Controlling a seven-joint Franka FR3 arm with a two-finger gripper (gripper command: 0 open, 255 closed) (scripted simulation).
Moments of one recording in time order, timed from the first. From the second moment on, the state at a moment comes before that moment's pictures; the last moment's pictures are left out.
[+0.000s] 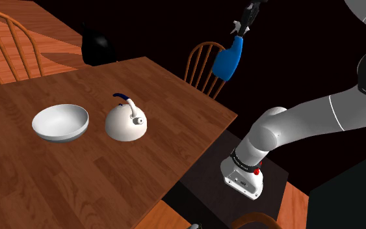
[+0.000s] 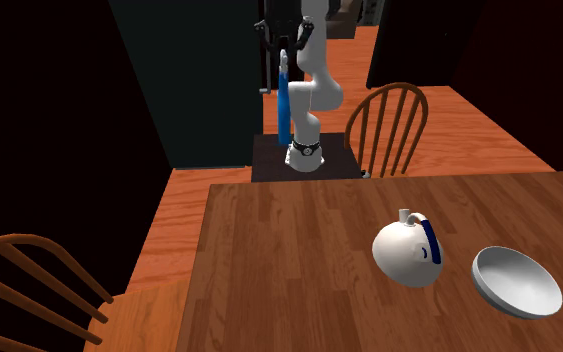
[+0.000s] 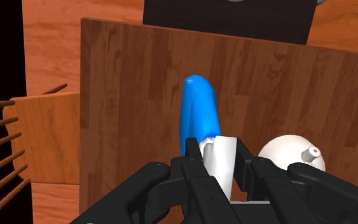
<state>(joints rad) -0.07 -0.60 -0.17 -1.86 -0.10 1.27 -0.35</state>
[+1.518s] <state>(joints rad) 0.03 -0.49 0.30 -1.96 0.14 1.49 0.21</state>
